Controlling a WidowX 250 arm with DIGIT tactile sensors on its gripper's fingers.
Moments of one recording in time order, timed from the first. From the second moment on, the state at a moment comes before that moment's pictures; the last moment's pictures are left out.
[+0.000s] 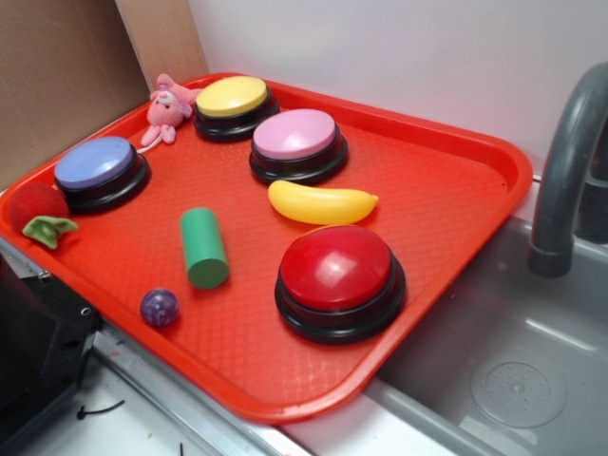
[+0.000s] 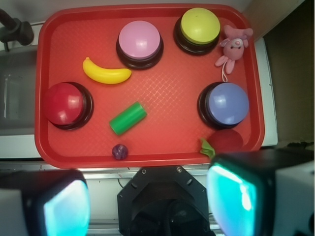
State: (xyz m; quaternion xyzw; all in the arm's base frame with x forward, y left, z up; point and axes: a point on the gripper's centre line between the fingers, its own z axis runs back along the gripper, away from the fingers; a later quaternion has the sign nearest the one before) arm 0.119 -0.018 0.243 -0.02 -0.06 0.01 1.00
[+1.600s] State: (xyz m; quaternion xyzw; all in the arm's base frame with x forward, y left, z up) arm 0.182 0.119 0.073 0.03 -0.05 0.39 0.92
